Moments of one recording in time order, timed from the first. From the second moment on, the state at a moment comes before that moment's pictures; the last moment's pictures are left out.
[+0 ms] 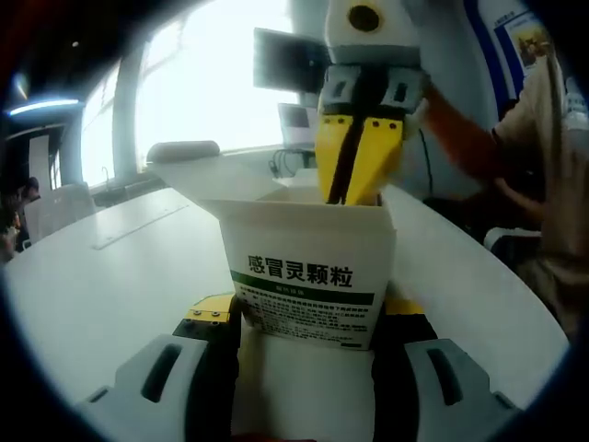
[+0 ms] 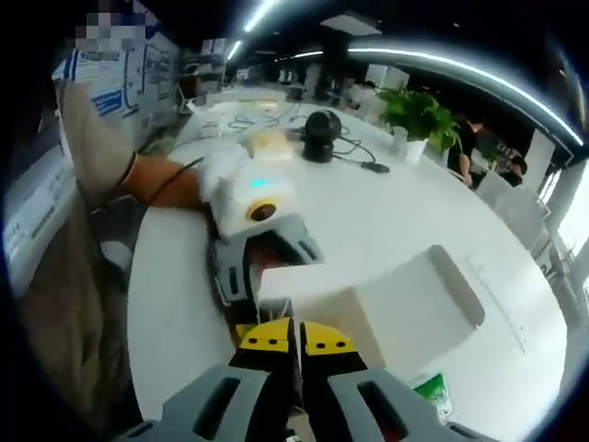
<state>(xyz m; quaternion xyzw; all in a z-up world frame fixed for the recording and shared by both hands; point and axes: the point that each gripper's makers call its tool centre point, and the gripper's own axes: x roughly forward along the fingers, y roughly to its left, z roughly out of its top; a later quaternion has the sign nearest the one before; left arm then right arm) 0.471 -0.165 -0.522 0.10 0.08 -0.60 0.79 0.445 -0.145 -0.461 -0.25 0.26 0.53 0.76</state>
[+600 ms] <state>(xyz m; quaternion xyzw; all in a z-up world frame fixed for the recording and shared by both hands) 0.470 -0.166 -0.522 0.10 0.08 -0.60 0.79 0.450 -0.148 -0.484 -0.21 0.32 0.53 0.76</state>
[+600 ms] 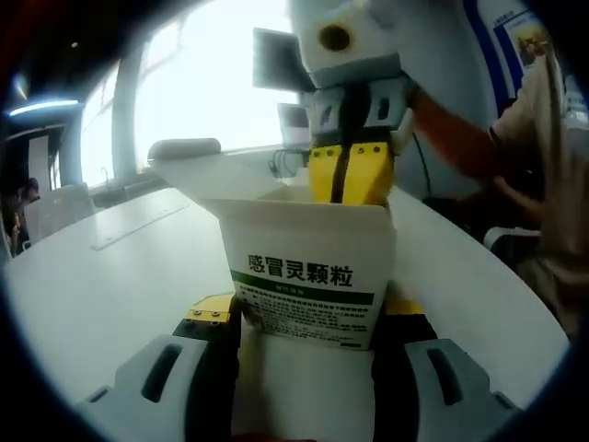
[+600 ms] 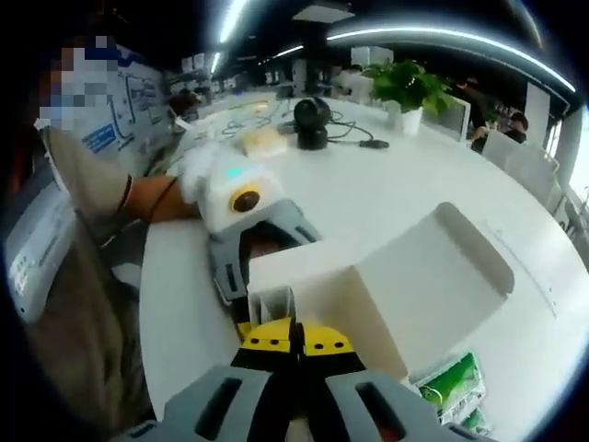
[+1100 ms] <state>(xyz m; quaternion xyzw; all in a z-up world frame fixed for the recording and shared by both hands) 0.471 -0.167 -0.522 0.10 0.08 -0.60 0.79 0.458 -0.156 -0.452 -0.20 0.27 0.52 0.79</state>
